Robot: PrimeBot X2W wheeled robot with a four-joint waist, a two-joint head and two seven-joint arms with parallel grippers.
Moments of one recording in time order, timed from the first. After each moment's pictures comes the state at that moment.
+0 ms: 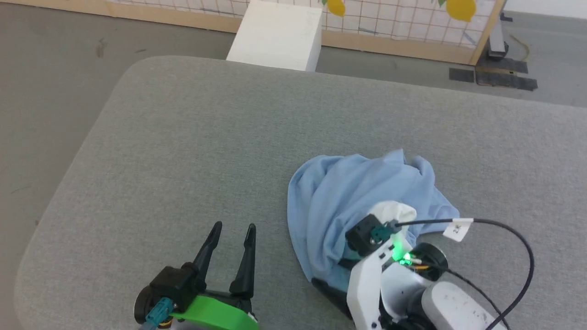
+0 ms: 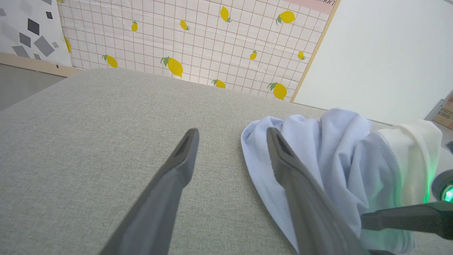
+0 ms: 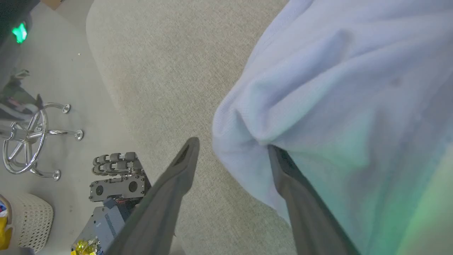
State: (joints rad) left arm 0.05 0.05 -0.24 0.04 -0.28 -0.08 -0.26; right arm -0.25 -0.17 0.59 0.13 0.47 0.13 0.63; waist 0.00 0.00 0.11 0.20
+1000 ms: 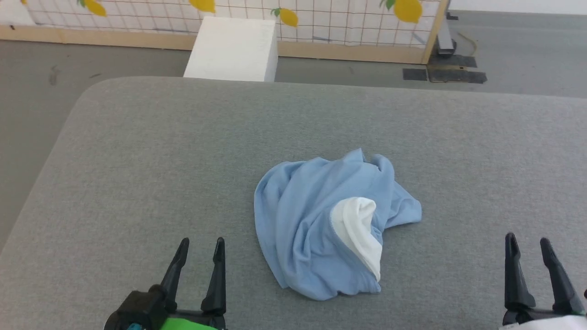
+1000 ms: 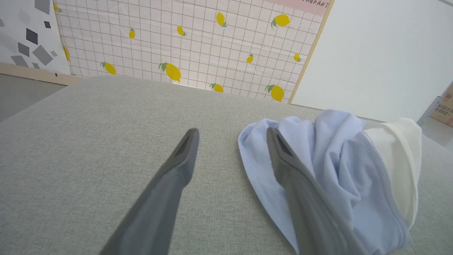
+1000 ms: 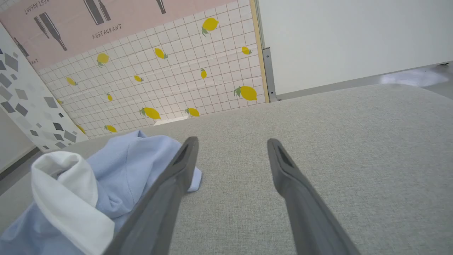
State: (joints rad) left arm 0.16 0.05 -0.13 -0.06 -0.25 -0.08 -0.26; right arm 0.22 -0.05 -0.16 -0.11 0.31 0.13 -0.17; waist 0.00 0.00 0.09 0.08
